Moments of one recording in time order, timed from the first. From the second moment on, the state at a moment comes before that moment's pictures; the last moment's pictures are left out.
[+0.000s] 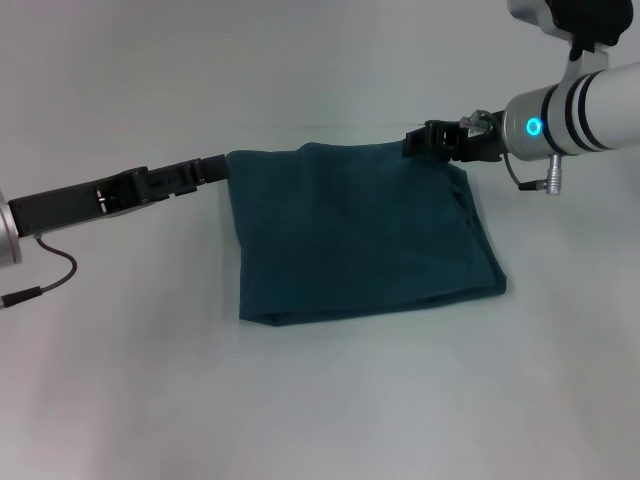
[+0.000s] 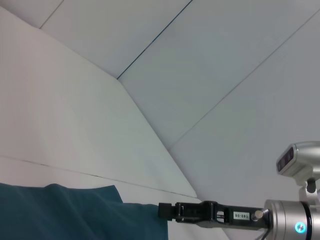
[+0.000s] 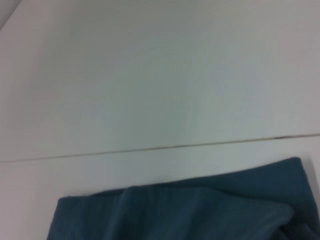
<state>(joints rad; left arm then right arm) -0.53 -2.10 0.57 0.84 1.94 1.53 -2.12 1.06 2.02 -0.97 -0.34 -2.37 -0.67 2.67</state>
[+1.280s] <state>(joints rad) -0.53 -2.10 0.57 0.82 1.94 1.52 -2.10 1.06 2.02 -0.99 -0.37 -2.37 -0.66 2.66</state>
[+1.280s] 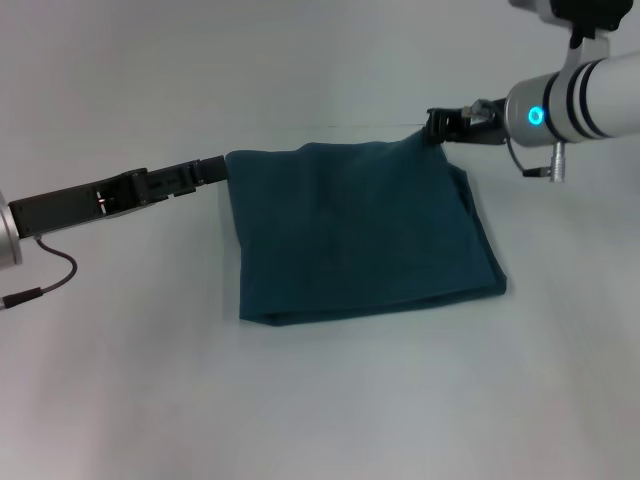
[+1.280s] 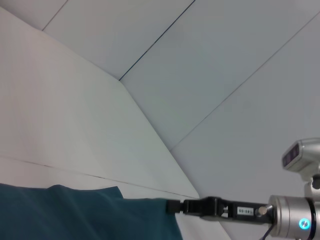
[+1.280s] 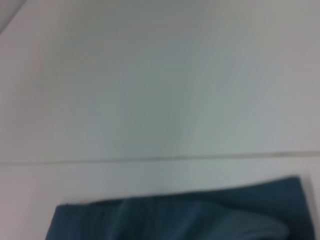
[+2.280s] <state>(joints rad) -0.53 -2.10 0.56 0.82 1.94 1.50 -2.10 1.05 2.01 -1.04 -0.41 -2.48 -0.64 2.69</state>
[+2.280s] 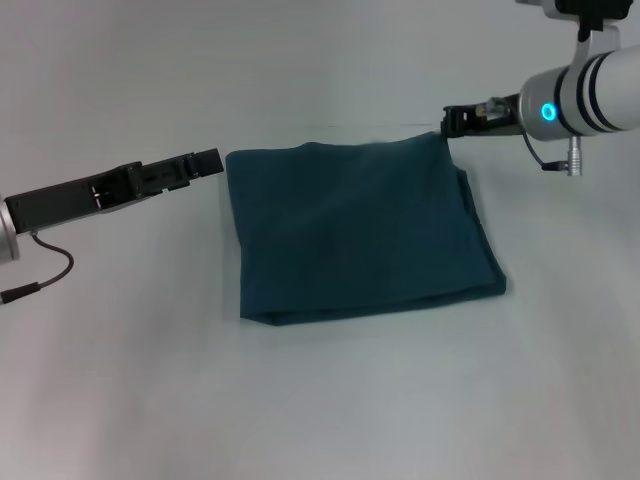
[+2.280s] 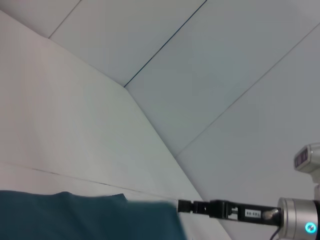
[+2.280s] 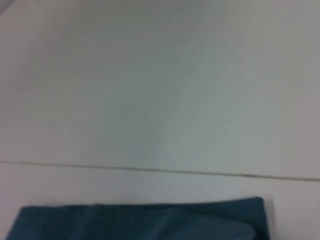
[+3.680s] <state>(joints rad) -0.55 -2.10 0.58 0.60 2.15 1.41 -2.62 0.74 1.83 -0.68 -0.63 -2.26 -1.46 2.59</state>
